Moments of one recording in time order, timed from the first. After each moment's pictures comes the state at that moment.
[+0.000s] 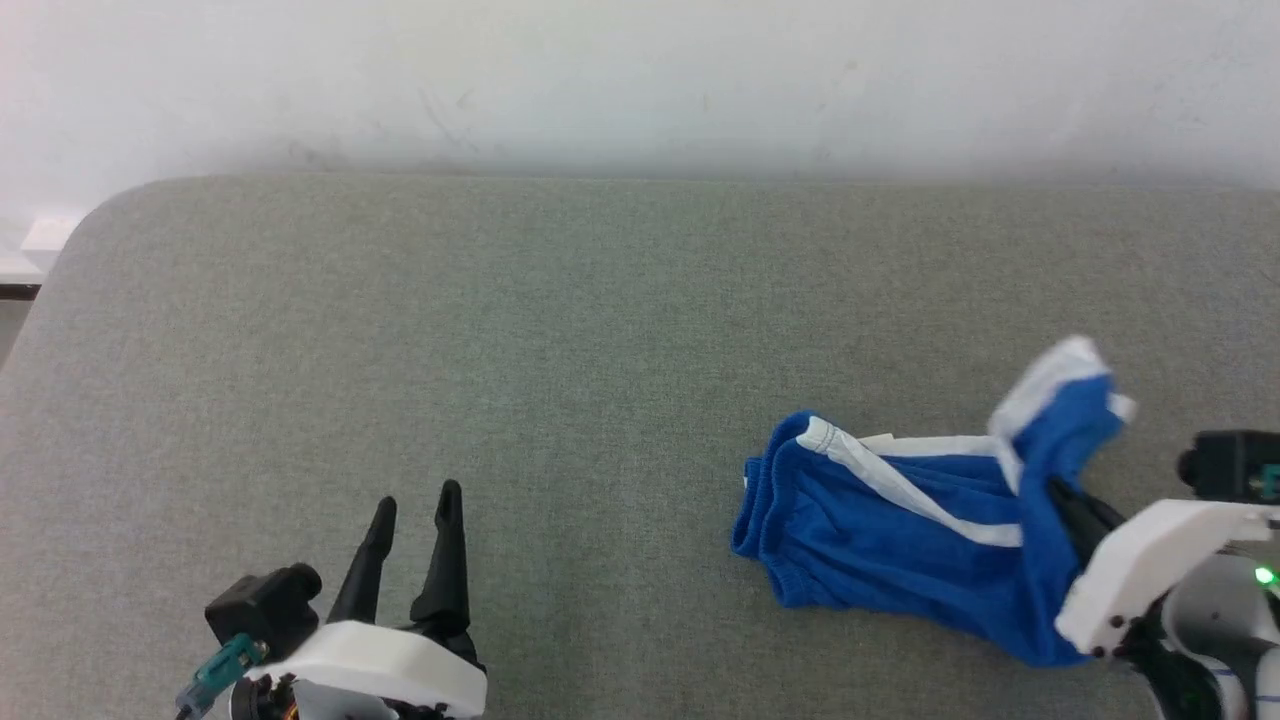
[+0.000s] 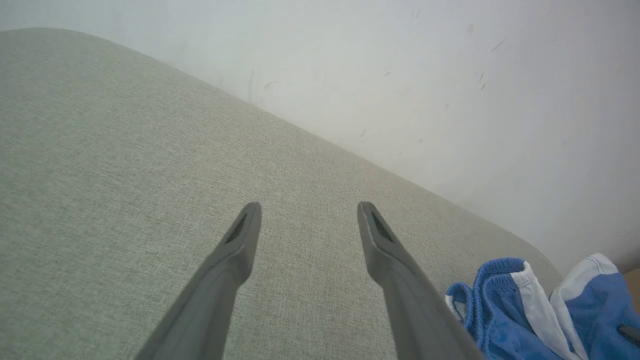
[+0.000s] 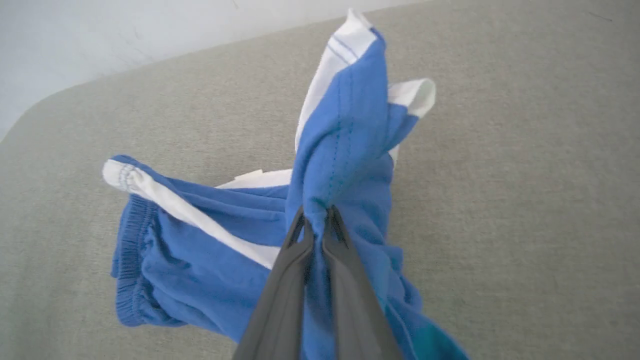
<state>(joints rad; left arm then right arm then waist) 0.04 0.21 -0.25 -0.01 -0.68 0.15 -0.18 -0.03 -0.05 -0.22 -0.06 0.33 0.13 0.59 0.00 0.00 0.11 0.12</state>
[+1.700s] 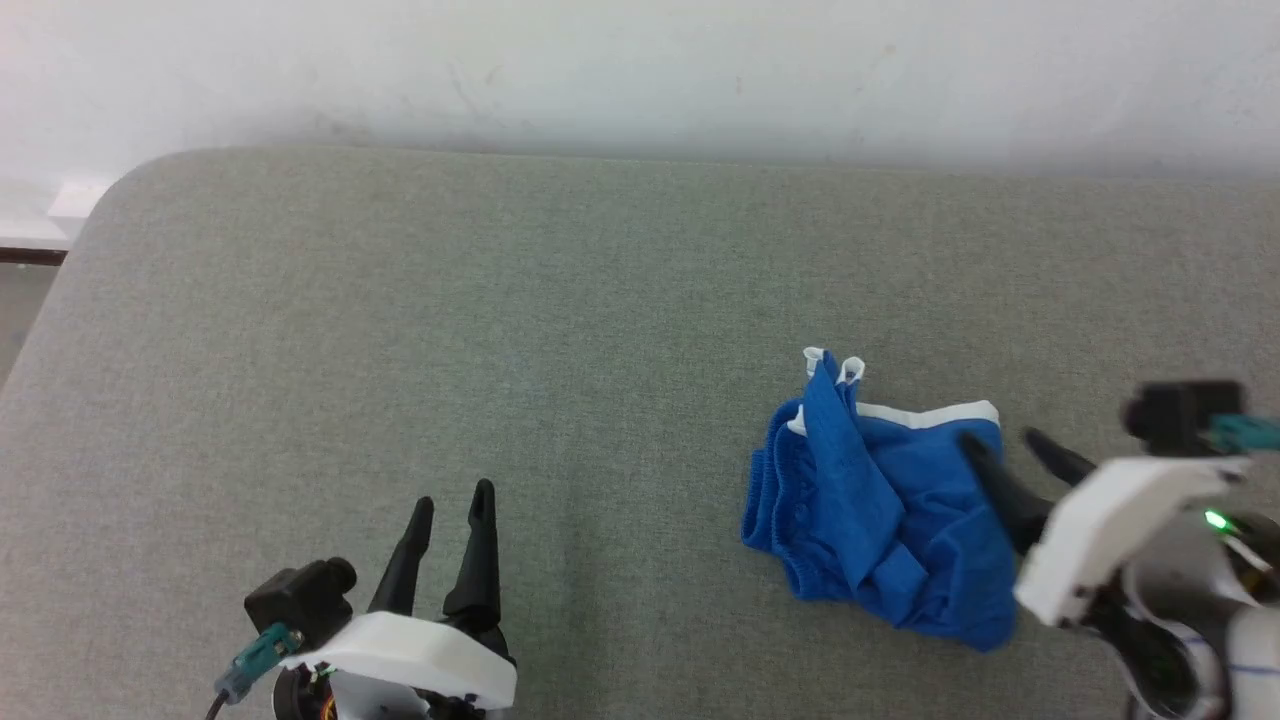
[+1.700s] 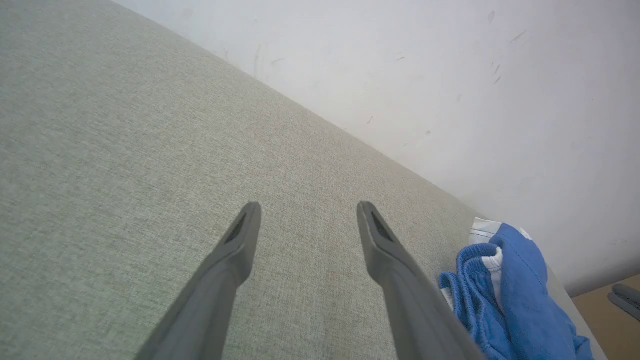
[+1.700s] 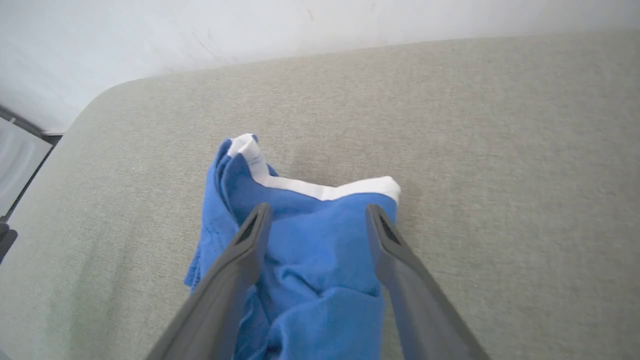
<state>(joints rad) -0.01 0.16 -0.29 0.09 -0.72 0.12 -0.21 -0.11 -0.05 -0.05 -0.12 0.36 0.13 0.64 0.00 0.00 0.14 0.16</state>
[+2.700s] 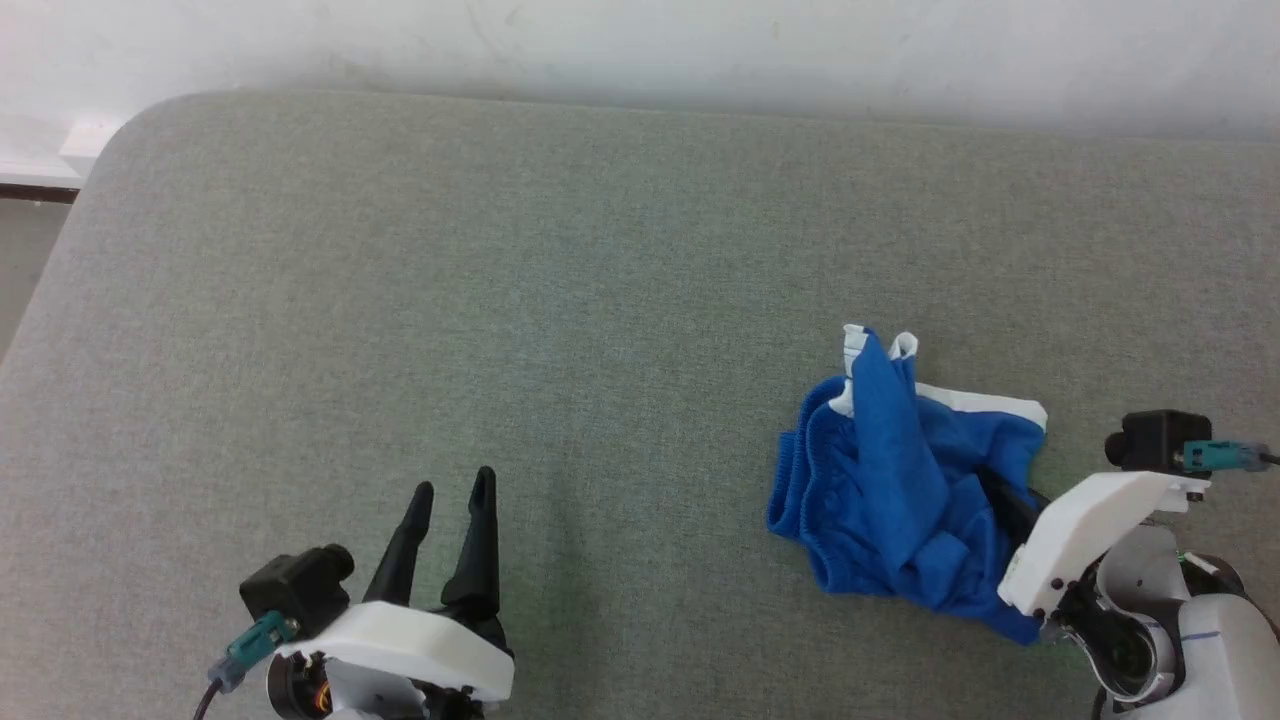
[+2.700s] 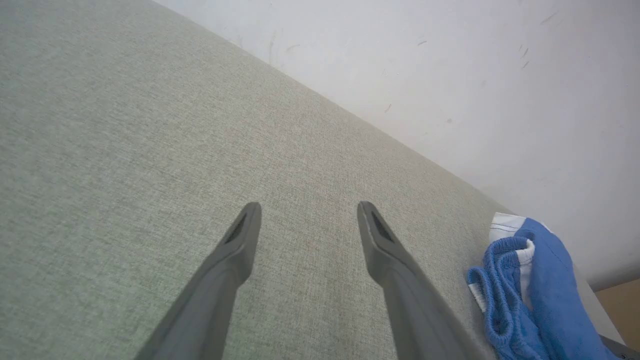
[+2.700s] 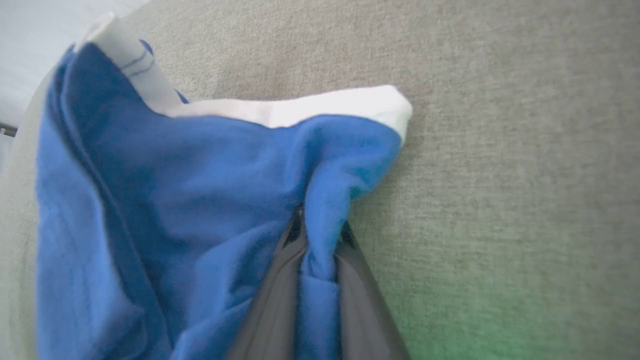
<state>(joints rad) -0.01 0.19 -0.30 0.05 -0.72 0.12 -0.19 -0.17 -0.05 -0.13 0.22 0.44 0.13 0.51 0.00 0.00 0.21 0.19</state>
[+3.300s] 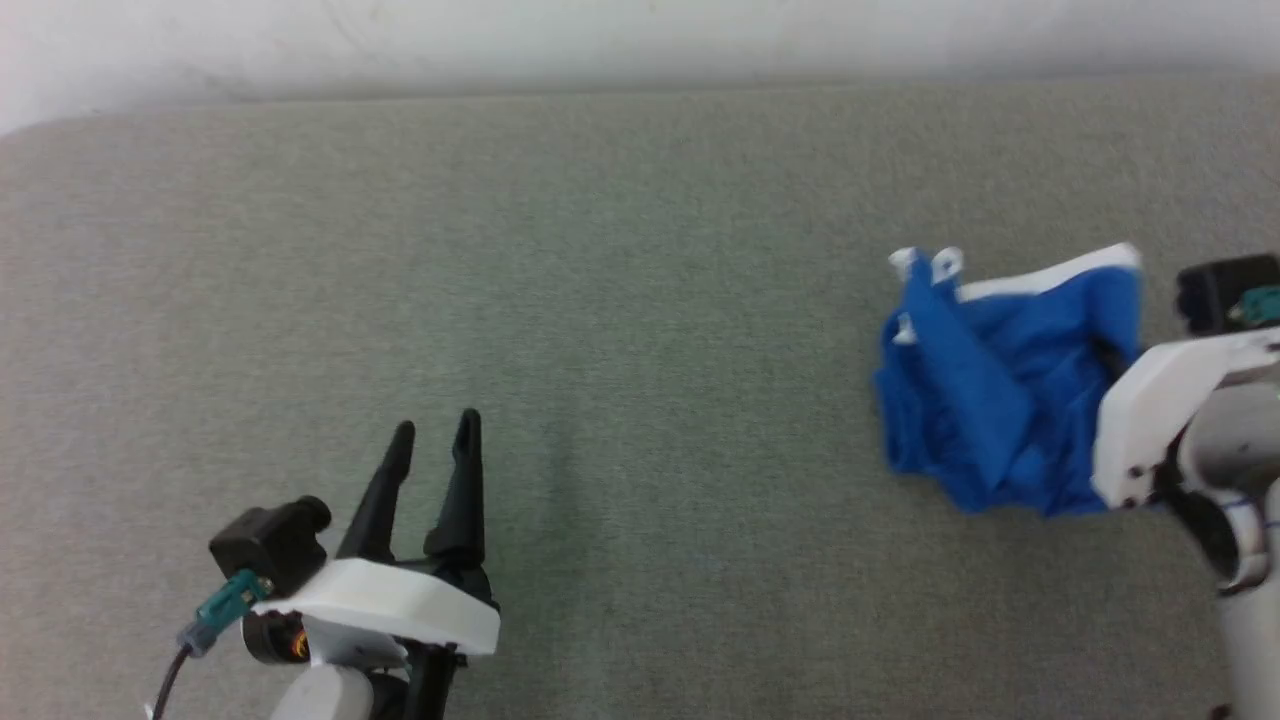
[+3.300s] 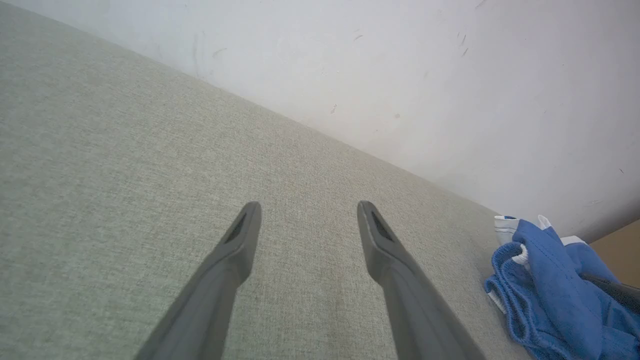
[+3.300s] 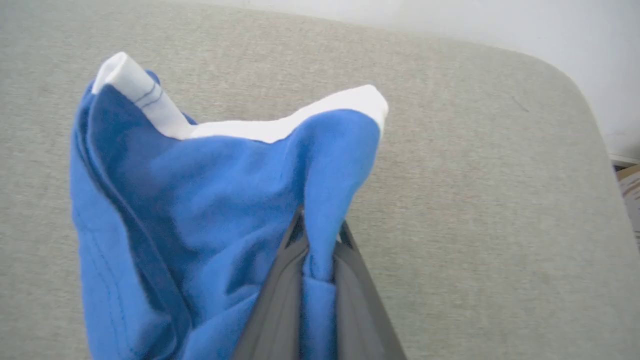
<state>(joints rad) -0.06 0.22 -0.29 0.00 -0.71 0.13 -0.19 -0.32 -0.20 -0.07 0.10 0.17 0.13 0.61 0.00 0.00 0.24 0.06</state>
